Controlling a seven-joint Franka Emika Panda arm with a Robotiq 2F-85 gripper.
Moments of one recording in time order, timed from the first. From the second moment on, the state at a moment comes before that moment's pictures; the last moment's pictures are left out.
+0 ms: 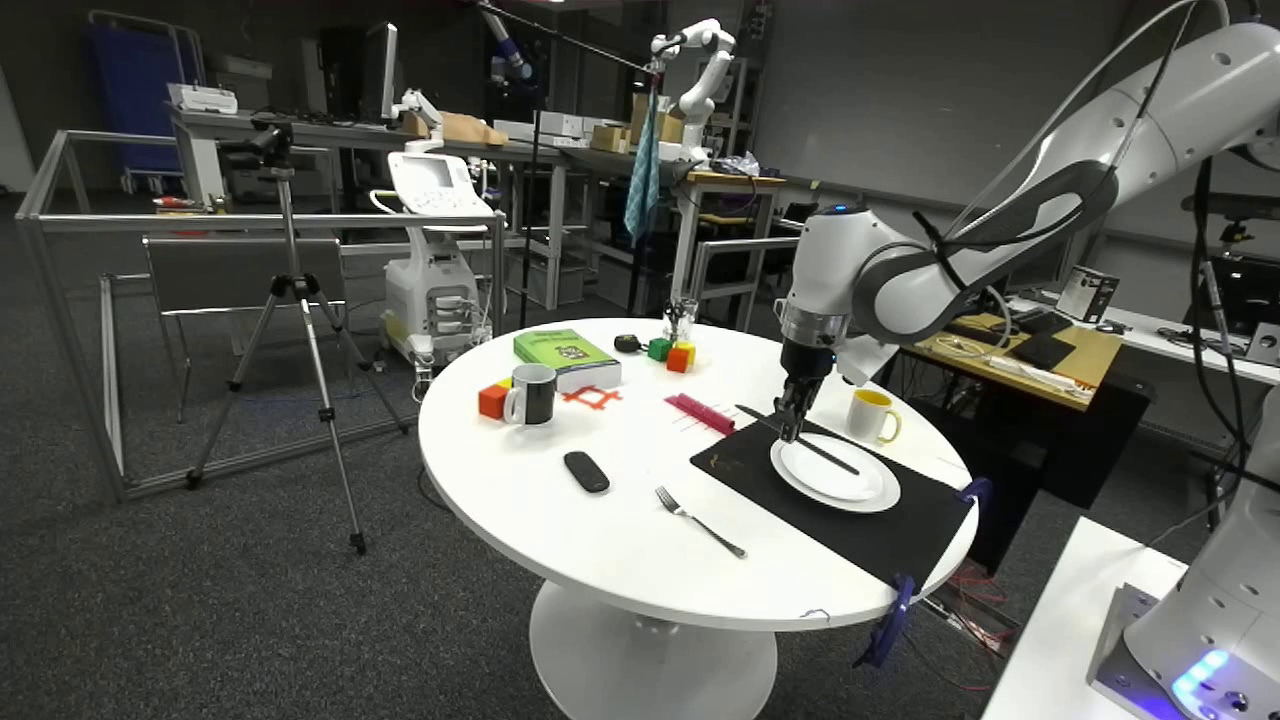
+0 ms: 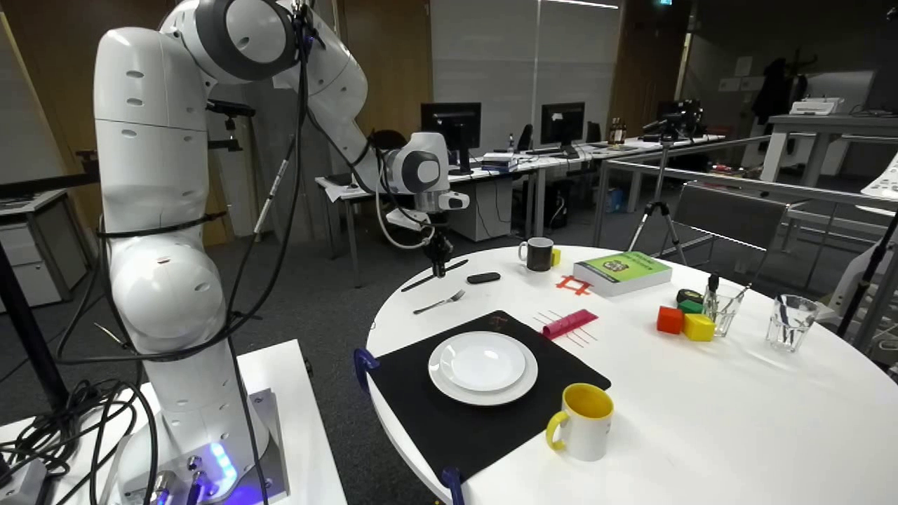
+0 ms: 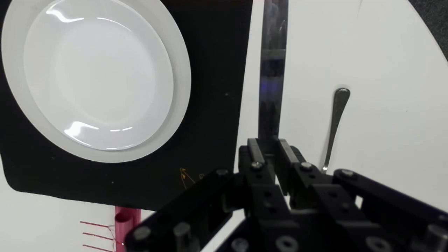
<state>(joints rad) 0.24 0.20 0.12 -2.19 -0.16 2.38 0.32</state>
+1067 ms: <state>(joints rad) 0.27 0.34 0.13 -2.06 -0.16 2.38 0.32</state>
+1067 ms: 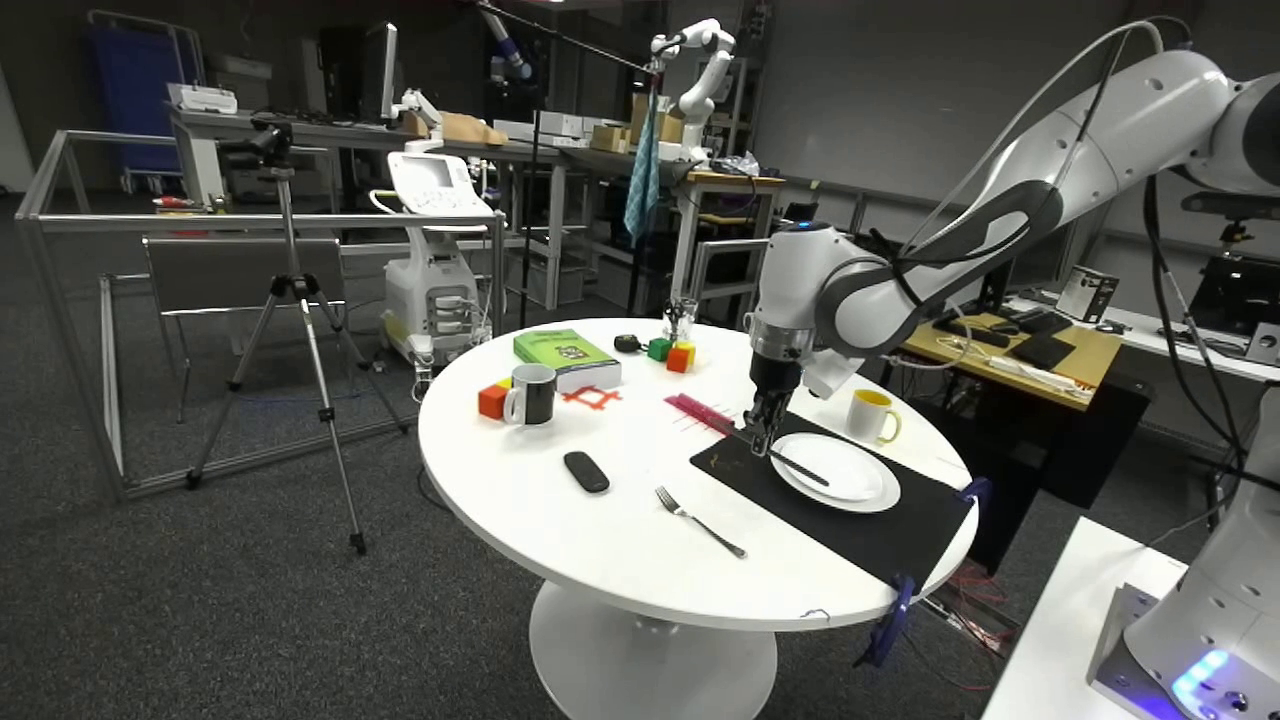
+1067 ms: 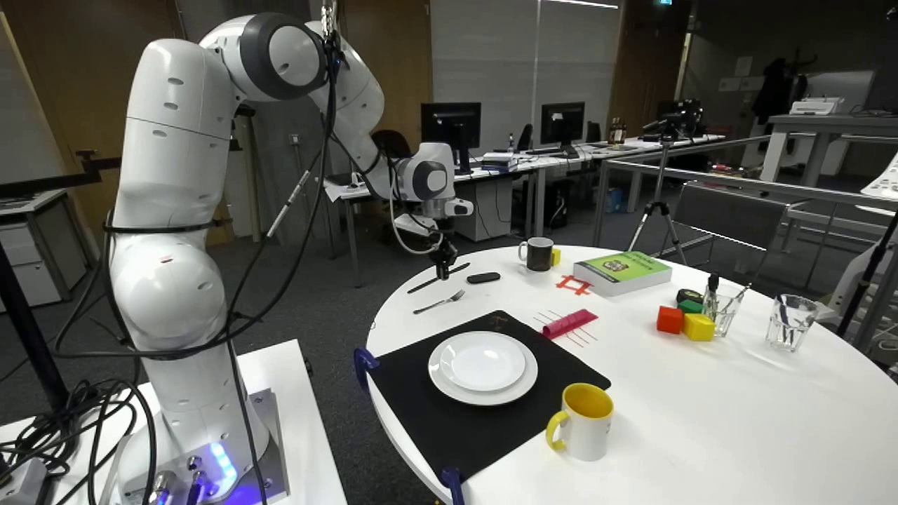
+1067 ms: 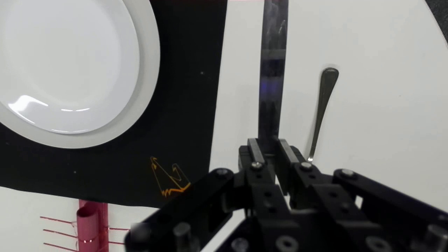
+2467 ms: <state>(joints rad) 0.35 0.55 0.14 -1.82 0.02 2.28 0.32</state>
